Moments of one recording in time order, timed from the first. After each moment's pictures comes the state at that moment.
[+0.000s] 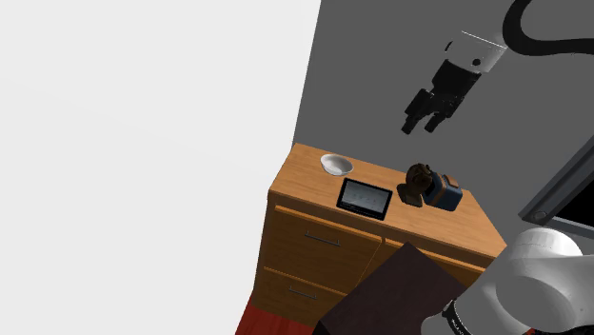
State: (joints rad) arm -0.01 -0.82 -0.02 -2.32 -0.03 1.67 0.16
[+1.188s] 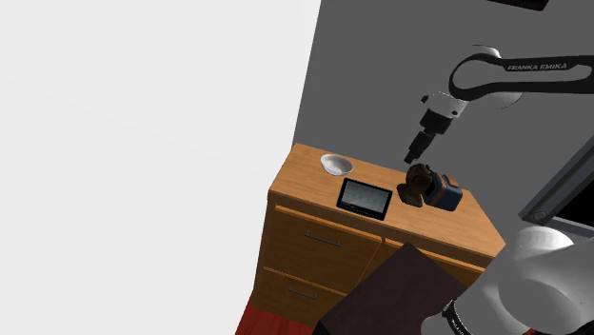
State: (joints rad) arm 0.04 -0.54 -0.49 -2.39 -0.11 1.88 -0.48
